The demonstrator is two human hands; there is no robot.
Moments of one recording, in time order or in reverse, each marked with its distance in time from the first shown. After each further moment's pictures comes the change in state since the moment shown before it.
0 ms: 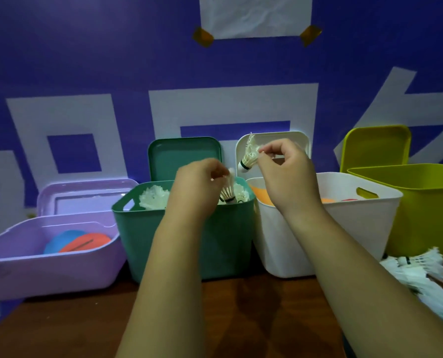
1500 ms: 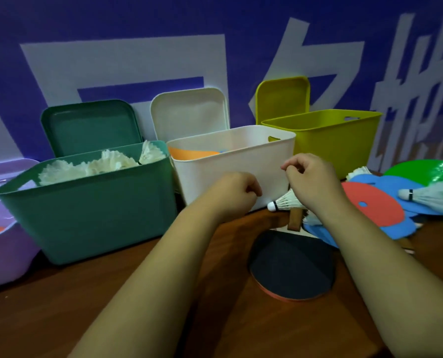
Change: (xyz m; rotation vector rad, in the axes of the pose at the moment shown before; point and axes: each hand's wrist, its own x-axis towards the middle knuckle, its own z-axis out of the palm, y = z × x) left_hand -0.083 0.106 0.144 0.009 -0.739 0.288; right_hand -0.062 0.118 -0.200 -0.500 -0.019 0.252
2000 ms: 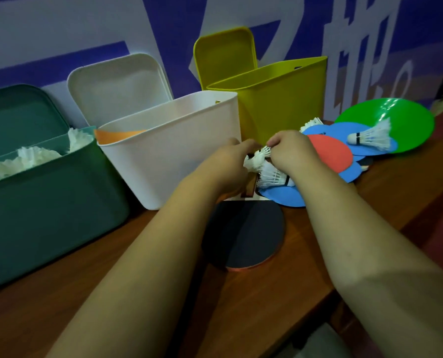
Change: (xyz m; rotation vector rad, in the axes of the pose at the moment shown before) left_hand 0.062 0.051 0.082 0.189 -0.116 0.159; right_hand 0.000 0.064 -0.035 -0.176 -0.130 0.409
